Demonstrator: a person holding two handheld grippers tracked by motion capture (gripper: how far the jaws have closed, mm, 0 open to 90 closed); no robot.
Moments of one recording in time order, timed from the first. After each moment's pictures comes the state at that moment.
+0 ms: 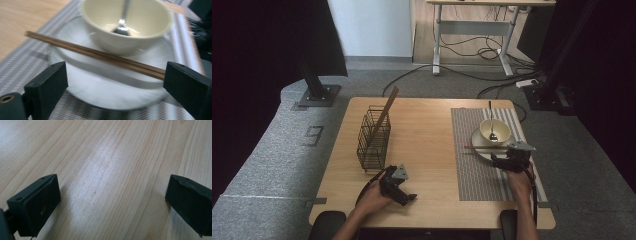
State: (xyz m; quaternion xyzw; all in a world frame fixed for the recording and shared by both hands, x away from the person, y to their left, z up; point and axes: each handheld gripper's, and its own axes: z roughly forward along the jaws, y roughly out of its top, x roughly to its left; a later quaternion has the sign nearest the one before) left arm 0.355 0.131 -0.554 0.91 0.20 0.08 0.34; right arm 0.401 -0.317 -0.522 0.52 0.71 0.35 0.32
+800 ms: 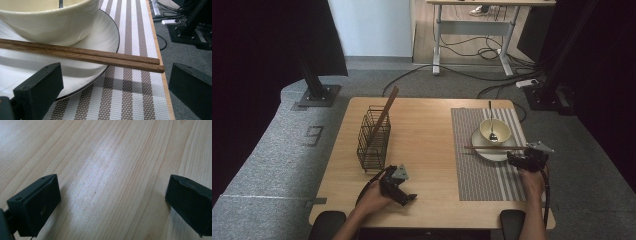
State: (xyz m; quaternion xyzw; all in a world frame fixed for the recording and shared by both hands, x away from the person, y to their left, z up) left arm 0.355 0.131 -0.554 0.91 0.20 0.08 0.34; right arm 0.414 -0.377 -0.549 0.58 0.66 0.35 0.32
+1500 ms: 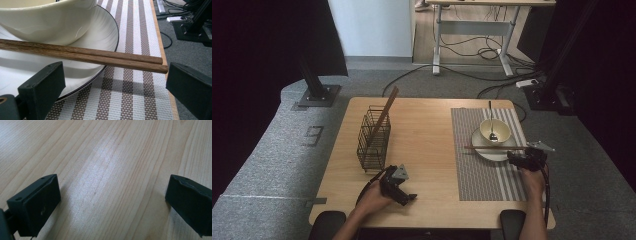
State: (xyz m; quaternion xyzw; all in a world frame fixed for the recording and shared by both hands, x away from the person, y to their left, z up) left arm 0.355 0.131 -0.554 0.91 0.20 0.07 0.34; right arm 0.420 -0.382 -0.554 0.58 0.66 0.36 0.31
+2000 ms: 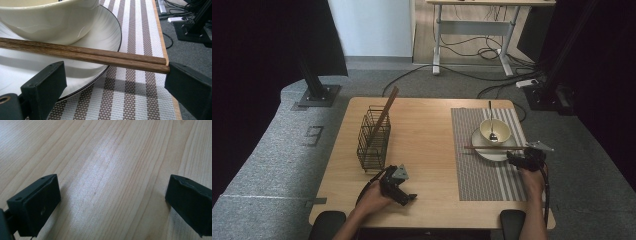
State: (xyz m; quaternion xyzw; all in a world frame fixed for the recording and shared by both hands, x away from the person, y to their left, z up) left arm 0.355 0.131 -0.554 0.91 0.20 0.07 0.34; right arm 0.420 -0.379 -0.554 0.57 0.67 0.36 0.31
